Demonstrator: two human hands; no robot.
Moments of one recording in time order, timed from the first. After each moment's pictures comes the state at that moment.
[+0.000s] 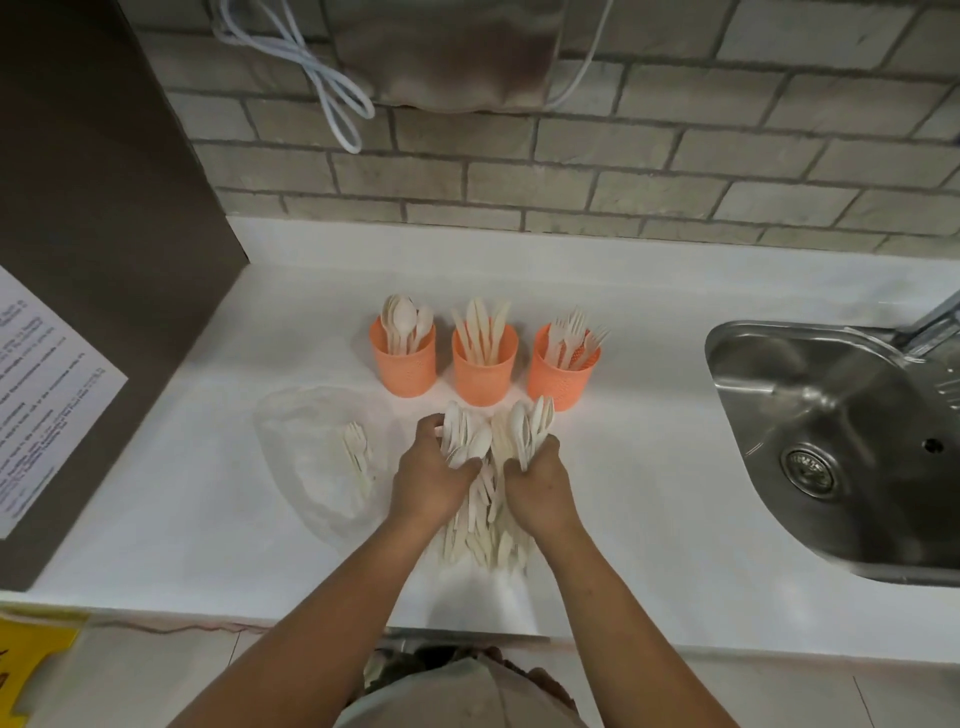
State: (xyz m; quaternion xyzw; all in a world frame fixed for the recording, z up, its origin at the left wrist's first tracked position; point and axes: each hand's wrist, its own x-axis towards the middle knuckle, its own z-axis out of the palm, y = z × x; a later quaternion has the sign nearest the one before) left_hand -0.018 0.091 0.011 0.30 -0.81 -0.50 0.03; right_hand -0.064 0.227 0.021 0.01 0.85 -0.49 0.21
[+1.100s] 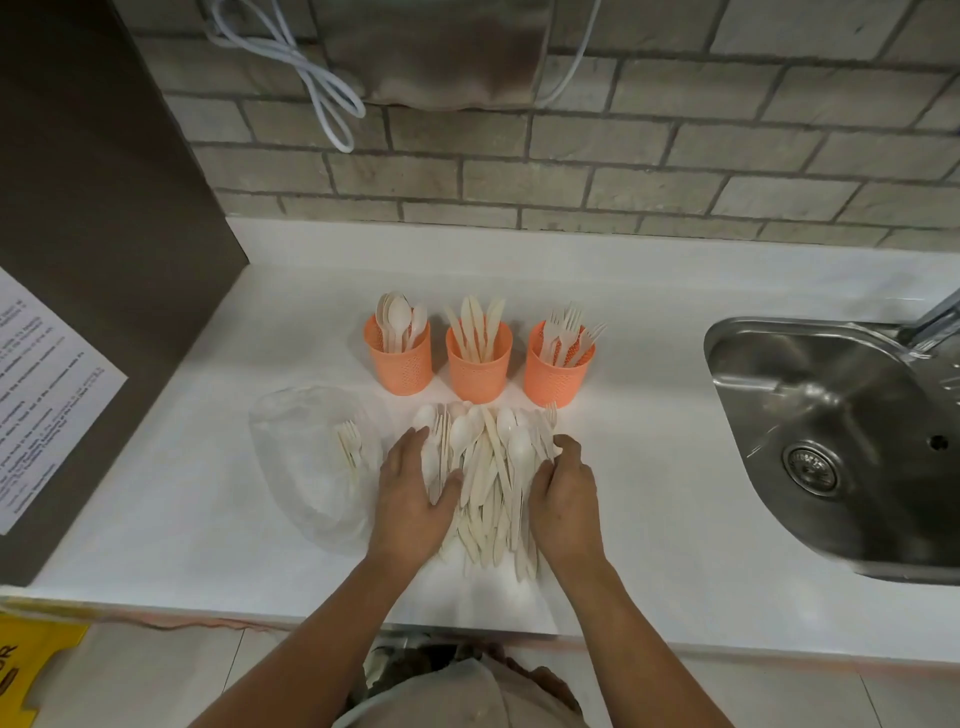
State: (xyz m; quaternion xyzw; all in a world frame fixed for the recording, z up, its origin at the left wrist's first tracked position) left_hand 0.014 0.091 -0.035 0.26 -0.88 -0.39 0.10; right_hand -0.060 0.262 -0.014 -0.05 0.91 -0.42 0.04
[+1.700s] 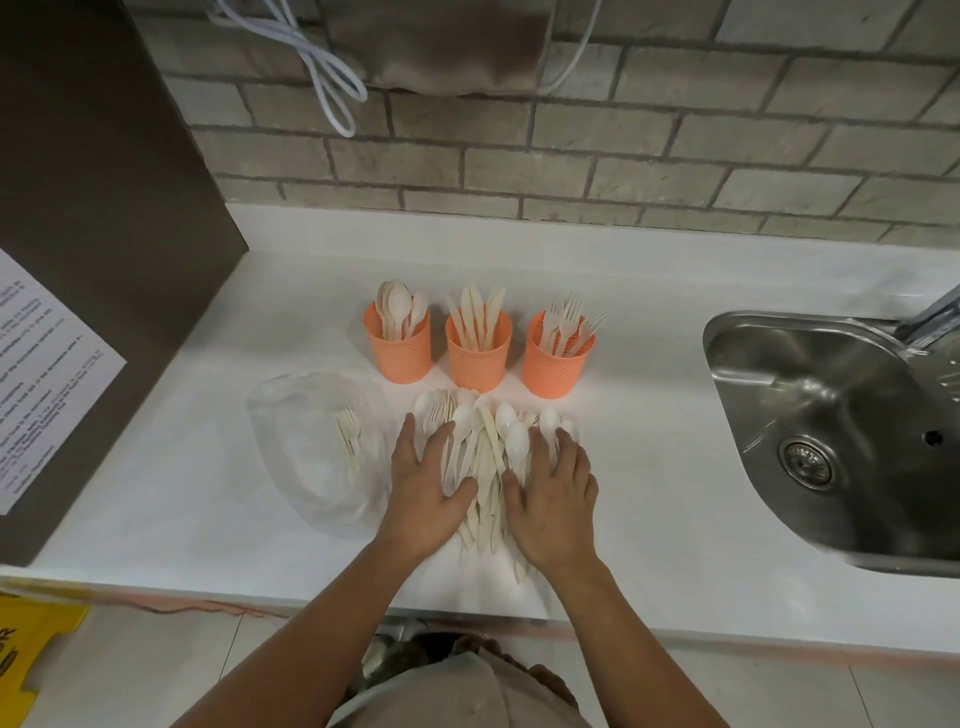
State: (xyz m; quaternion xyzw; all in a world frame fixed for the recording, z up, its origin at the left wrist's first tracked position) left_hand 0.013 0.102 -0.035 0.23 -0.89 -0.39 0.02; right_hand -0.047 0.266 -0.036 -0.15 0.97 -0.20 0.02
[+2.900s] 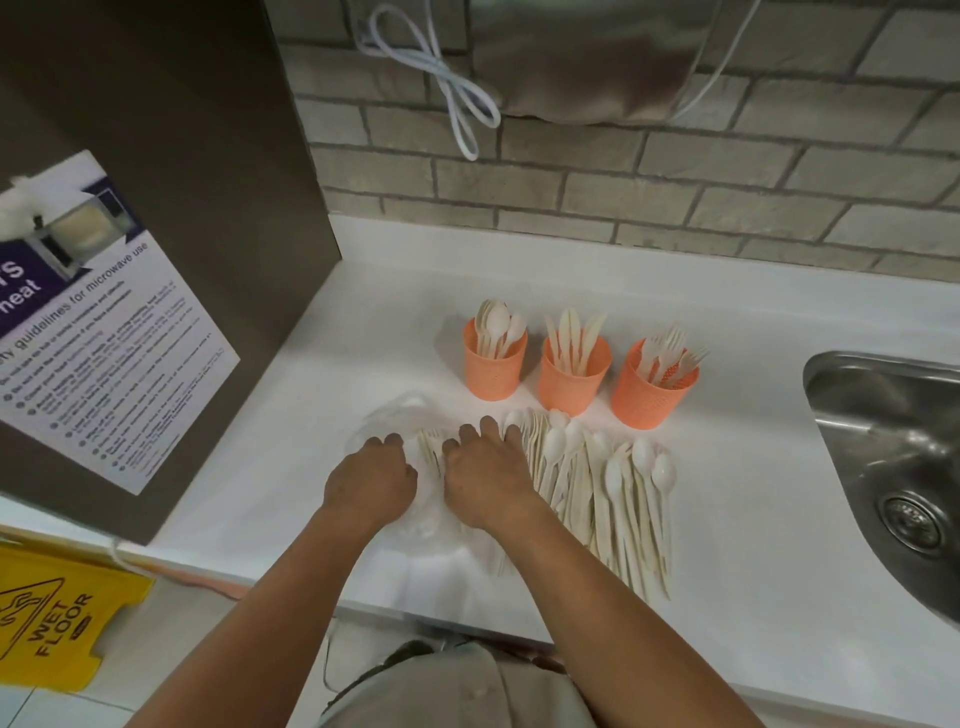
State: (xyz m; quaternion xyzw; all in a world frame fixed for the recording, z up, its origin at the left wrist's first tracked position) left_hand 0.051 -0.054 0.009 0.31 -0.93 -0.13 -0.13; right_hand -0.031 0.081 0.027 -0.42 0.90 0.02 0.12
